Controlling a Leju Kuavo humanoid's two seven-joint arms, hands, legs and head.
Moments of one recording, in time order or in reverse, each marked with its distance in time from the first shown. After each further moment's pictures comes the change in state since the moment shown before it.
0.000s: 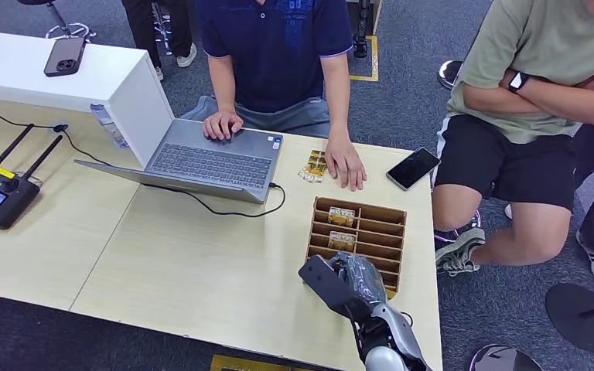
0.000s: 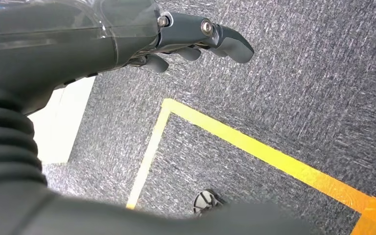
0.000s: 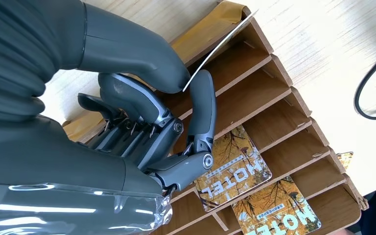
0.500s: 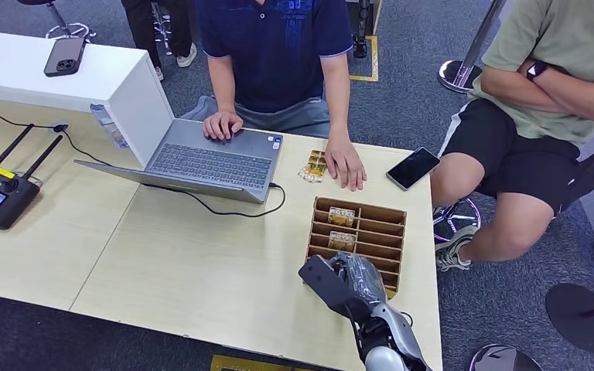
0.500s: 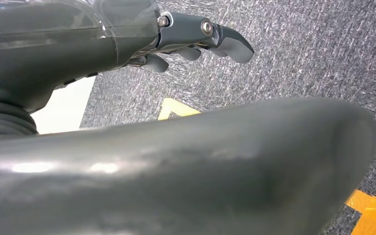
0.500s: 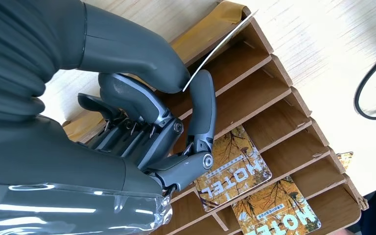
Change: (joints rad) left arm 0.000 0.000 0.000 0.000 0.000 -0.002 0.002; right arm 0.000 0.000 0.000 0.000 -0.002 0.000 0.000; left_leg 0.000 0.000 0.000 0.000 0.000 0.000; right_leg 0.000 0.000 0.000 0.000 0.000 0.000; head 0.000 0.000
